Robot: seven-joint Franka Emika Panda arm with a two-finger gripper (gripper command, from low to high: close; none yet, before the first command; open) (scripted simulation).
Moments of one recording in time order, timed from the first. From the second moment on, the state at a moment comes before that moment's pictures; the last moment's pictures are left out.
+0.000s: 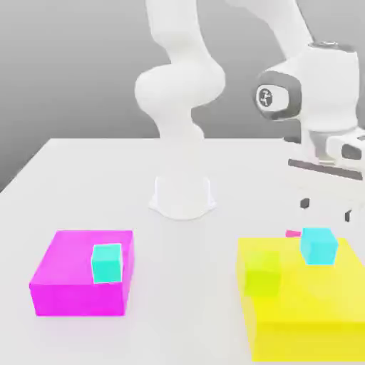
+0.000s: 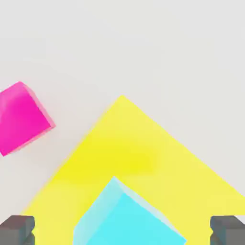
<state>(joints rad) 0.86 -0.15 -0.10 -2.84 -0.01 2.80 -0.89</state>
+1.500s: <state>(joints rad) 0.61 -0.20 -0.23 -2.57 -0.04 2.42 -0.80</state>
